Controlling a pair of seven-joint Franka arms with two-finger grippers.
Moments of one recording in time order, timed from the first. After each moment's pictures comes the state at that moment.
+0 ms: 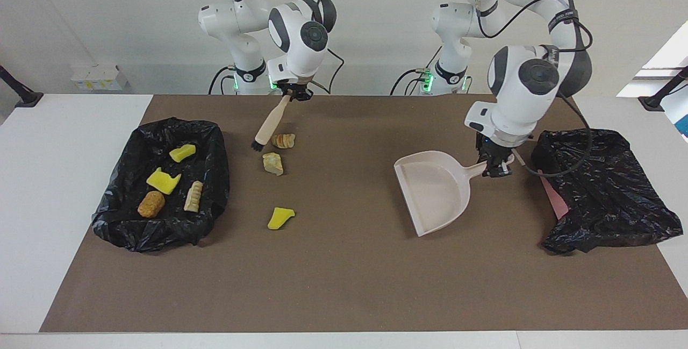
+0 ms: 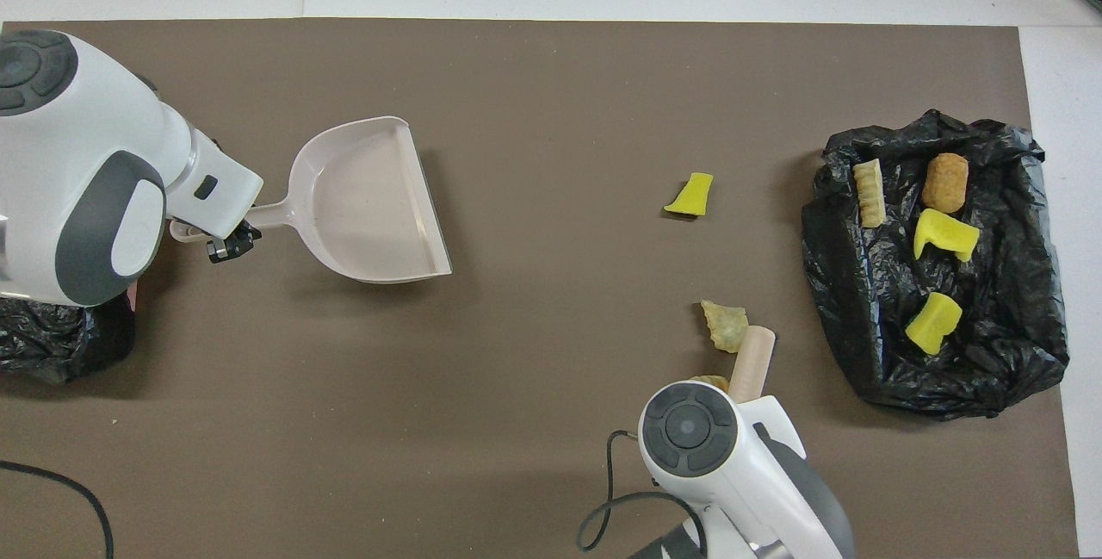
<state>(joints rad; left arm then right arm) -0.25 0.16 -0.04 -1.84 0.12 1.94 1.18 0.25 -0.27 0.37 -2.46 0.00 1.75 1.02</state>
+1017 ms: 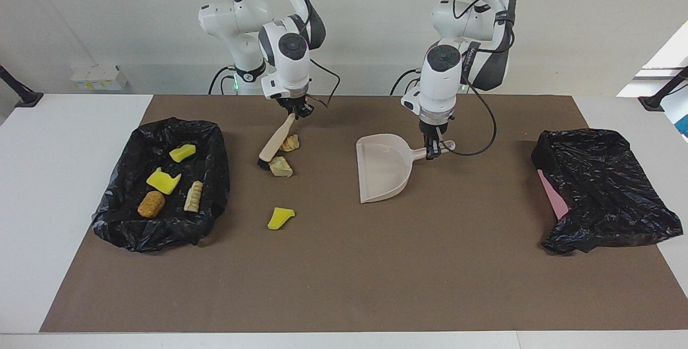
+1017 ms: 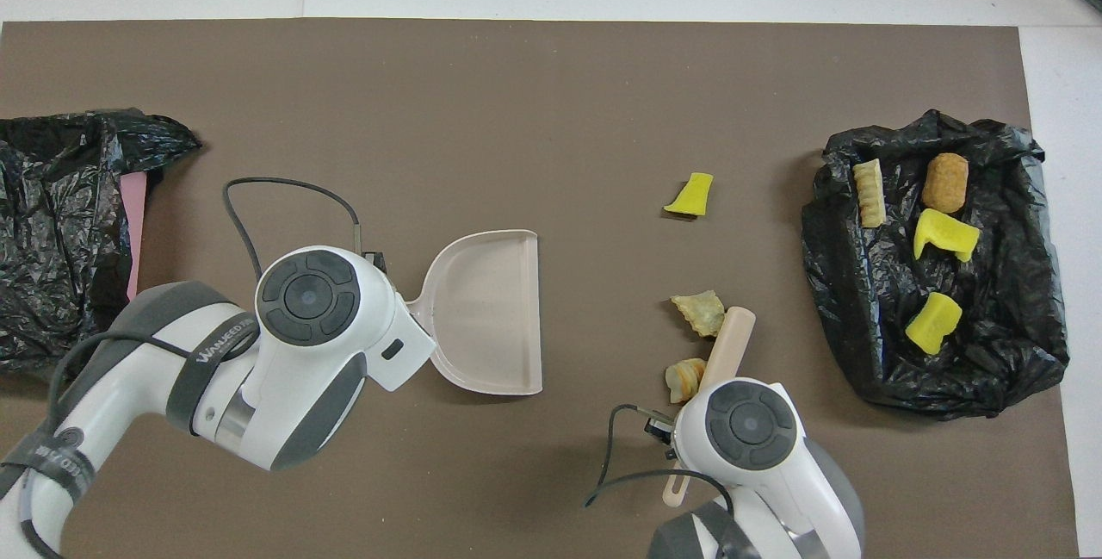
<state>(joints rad) -0.46 0.01 -0.05 -2.19 0.14 2.16 1.05 0.19 -0.17 0.37 -2.48 0.12 2.10 0.95</state>
